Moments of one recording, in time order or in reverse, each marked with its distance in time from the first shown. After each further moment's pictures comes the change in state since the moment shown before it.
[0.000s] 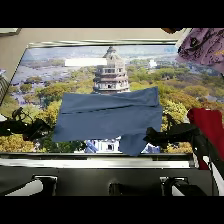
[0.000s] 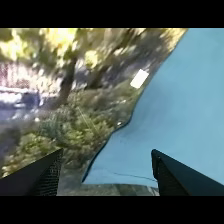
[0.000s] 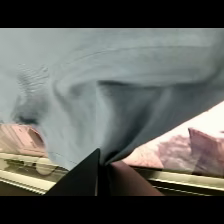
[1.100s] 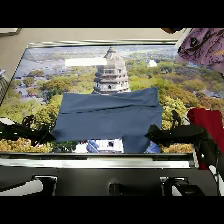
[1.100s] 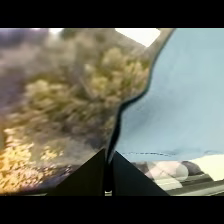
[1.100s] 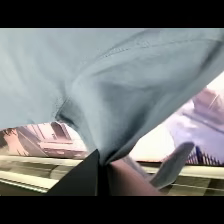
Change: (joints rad) left arm 0.002 -0.075 -0.053 -0.064 -0.090 0.080; right arm 0.000 0.161 0.007 -0.020 -0.015 0.088
